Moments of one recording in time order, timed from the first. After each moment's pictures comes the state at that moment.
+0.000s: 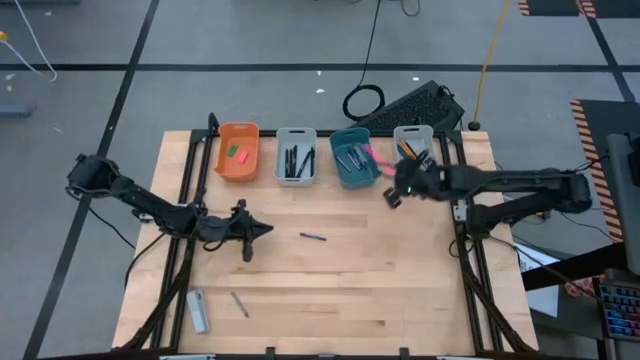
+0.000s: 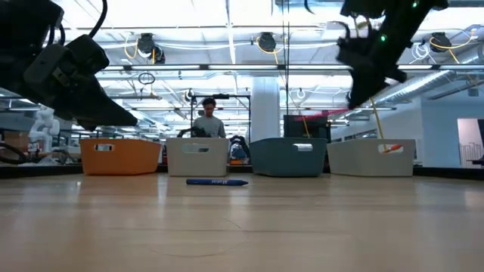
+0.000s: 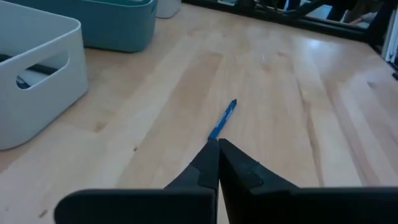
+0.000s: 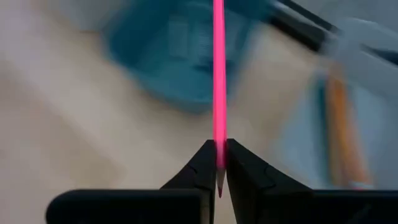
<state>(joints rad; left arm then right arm) -0.33 1.06 0.10 0.55 -0.45 -0.36 -0.11 1.12 0.81 -0.73 0.47 0.64</state>
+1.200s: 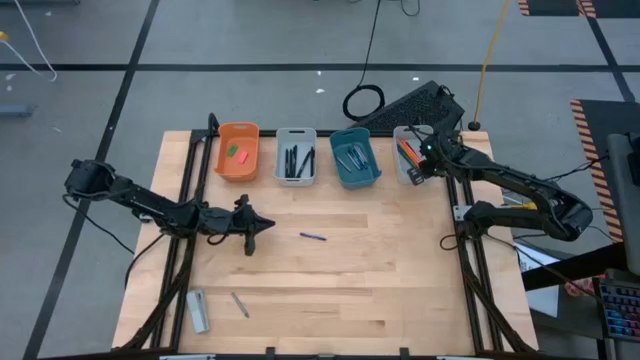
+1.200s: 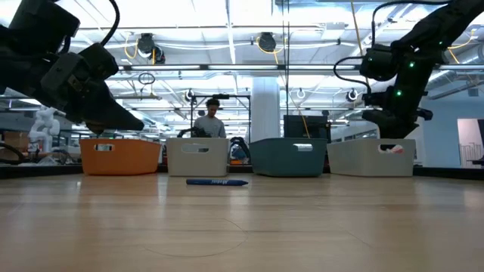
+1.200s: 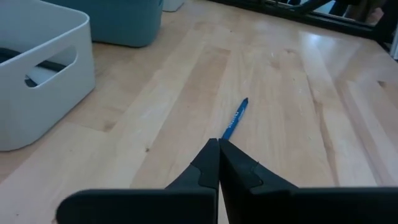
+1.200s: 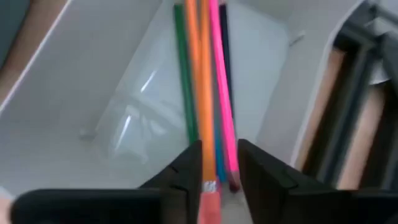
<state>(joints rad) -0.20 1.06 0.11 0.55 -0.31 -0.32 -0.86 1.07 0.53 -0.55 0.22 0.17</state>
